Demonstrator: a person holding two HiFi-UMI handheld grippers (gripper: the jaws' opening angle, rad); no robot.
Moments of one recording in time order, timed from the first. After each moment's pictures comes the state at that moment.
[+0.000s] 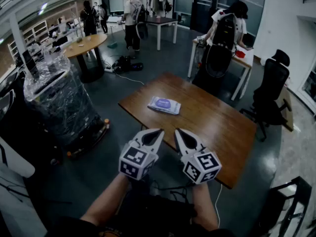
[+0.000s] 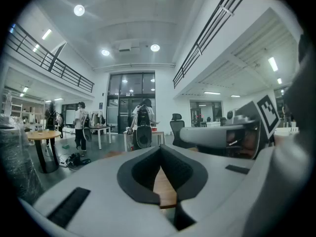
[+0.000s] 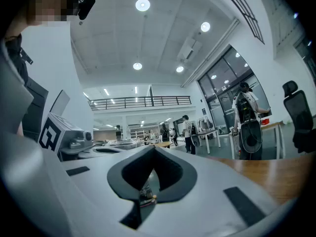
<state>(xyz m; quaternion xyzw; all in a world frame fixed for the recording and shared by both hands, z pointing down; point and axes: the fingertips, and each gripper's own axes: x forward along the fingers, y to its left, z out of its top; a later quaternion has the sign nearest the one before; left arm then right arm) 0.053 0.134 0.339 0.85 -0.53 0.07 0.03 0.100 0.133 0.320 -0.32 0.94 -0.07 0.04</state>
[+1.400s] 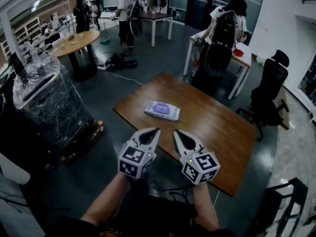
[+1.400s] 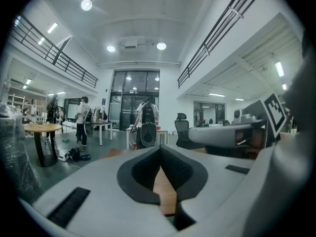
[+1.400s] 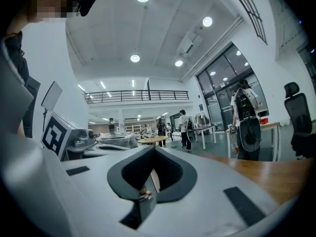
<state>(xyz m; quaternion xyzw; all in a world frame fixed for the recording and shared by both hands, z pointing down) 0.012 0.063 0.356 0.84 -0.53 0.06 0.06 0.070 0.070 0.336 -0.34 0.94 -0.07 0.00</state>
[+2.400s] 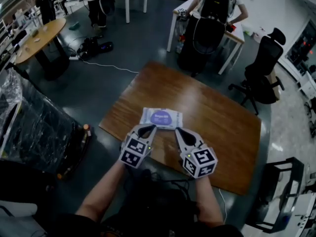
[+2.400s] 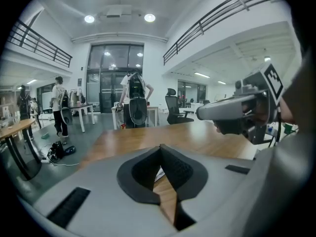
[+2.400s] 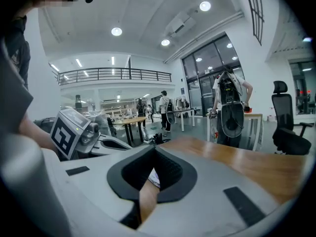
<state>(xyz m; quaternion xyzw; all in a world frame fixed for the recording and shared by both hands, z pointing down) -0.064 -0.127 0.486 0.88 -0.42 0.19 0.09 0.014 -0.103 0.434 -0.44 0.88 -0.12 -0.11</state>
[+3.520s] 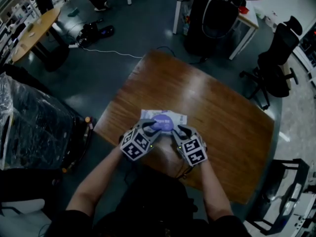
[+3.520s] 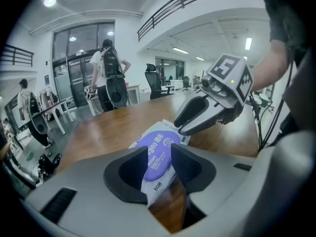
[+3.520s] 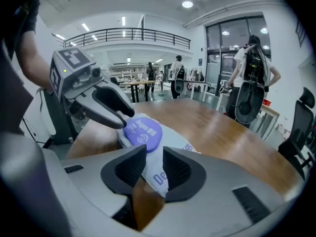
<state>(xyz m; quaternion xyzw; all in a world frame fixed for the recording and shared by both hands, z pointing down) -0.038 -0.187 0.591 0.90 -0.28 0.33 0.06 0.028 -0.184 0.601 -0.37 0.86 -0.13 -0.32</state>
